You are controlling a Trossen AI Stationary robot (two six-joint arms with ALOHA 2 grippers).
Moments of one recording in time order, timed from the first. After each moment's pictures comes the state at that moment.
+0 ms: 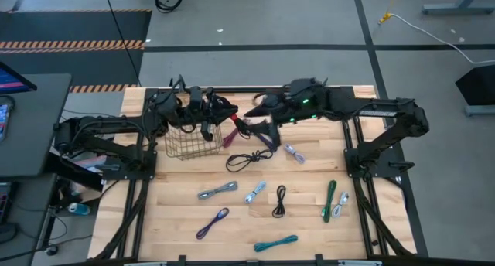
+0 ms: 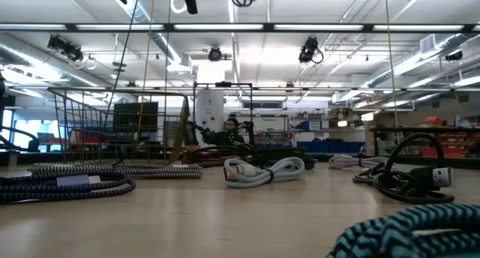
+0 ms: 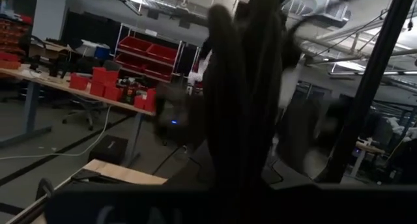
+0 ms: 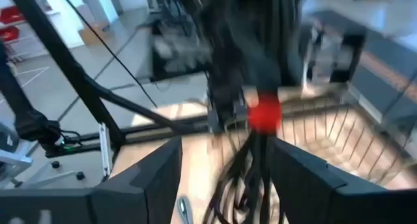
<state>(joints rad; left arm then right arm) 0.23 1.19 0.83 0.63 0.15 -0.33 -0.08 1.43 1.47 -0.29 -0.16 0.18</state>
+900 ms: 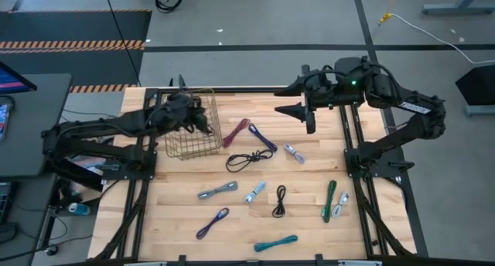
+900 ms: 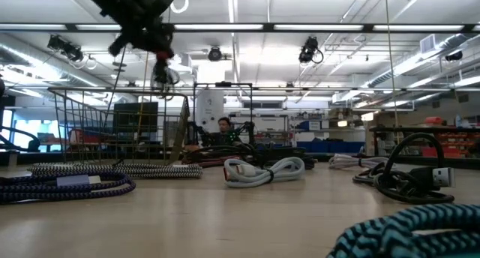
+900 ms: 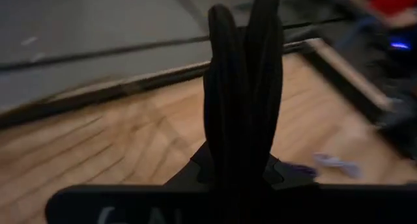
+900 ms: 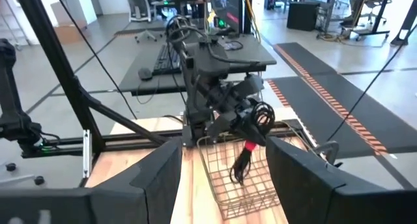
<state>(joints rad) 0.21 0.98 0.82 -0.43 -0.52 -0.71 -0.08 1.26 1.65 -0.60 -0.06 0.05</state>
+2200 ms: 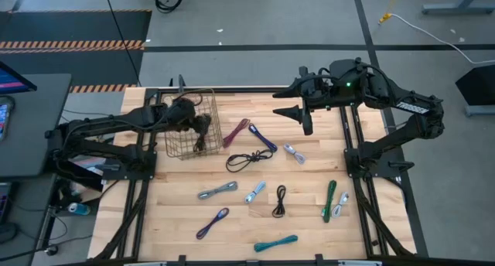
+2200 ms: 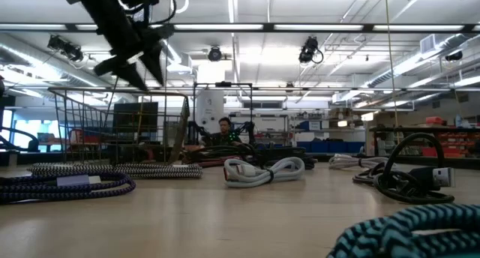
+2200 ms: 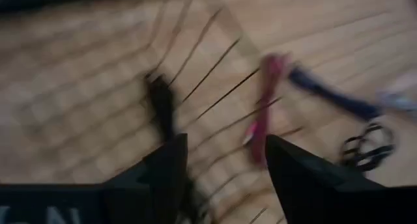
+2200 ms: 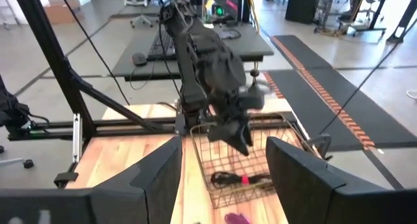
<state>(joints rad) 0.32 1.08 0.83 -0.59 -0.30 -0.79 -0.08 1.28 1.65 -0.63 -0.04 0.00</state>
